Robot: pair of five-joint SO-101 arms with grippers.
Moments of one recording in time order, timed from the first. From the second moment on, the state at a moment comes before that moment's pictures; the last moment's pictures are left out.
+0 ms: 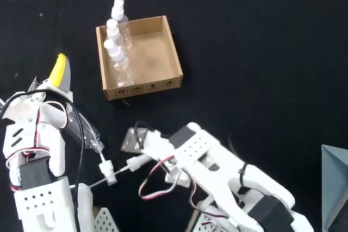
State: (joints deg) left arm -19.7 -77.9 62.1 38.6 31.0; right arm -40.3 -24.6 60.2 68.1 34.0
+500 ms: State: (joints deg) left arm -19.7 -77.9 62.1 38.6 30.8; right arm -39.1 -24.6 57.4 59.4 24.0
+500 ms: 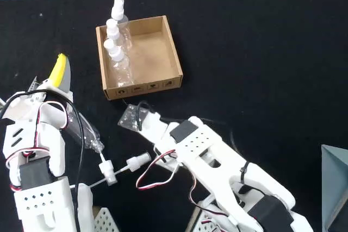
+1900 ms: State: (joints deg) left arm -19.7 -77.9 62.1 38.5 30.8; right arm -31.0 -35.9 49.7 62.7 18.9
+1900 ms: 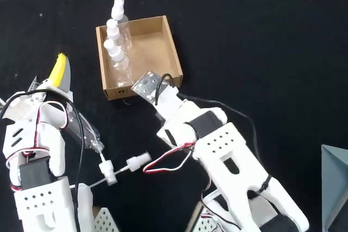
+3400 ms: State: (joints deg) left arm 2.5 -77.9 52.7 58.7 5.0; right arm -18.3 -35.9 49.7 62.7 12.4
